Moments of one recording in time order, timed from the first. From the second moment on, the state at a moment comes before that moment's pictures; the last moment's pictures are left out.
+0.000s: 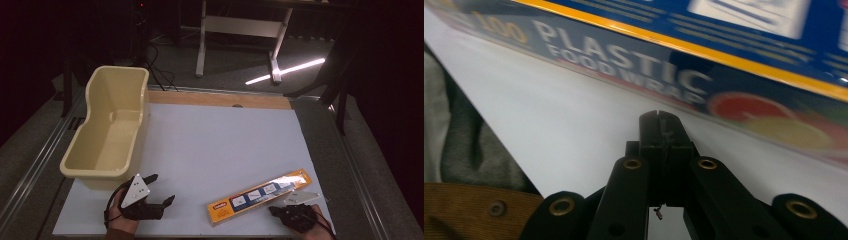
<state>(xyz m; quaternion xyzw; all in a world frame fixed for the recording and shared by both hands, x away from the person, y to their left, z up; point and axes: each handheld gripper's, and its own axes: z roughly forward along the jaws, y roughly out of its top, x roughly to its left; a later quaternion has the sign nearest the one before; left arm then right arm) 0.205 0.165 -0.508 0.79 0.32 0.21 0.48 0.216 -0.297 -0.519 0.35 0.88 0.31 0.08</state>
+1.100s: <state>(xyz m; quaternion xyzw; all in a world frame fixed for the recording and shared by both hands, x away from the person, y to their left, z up) 0.204 0.166 -0.506 0.78 0.33 0.22 0.48 0.279 -0.216 -0.521 0.31 0.90 0.29 0.10</state>
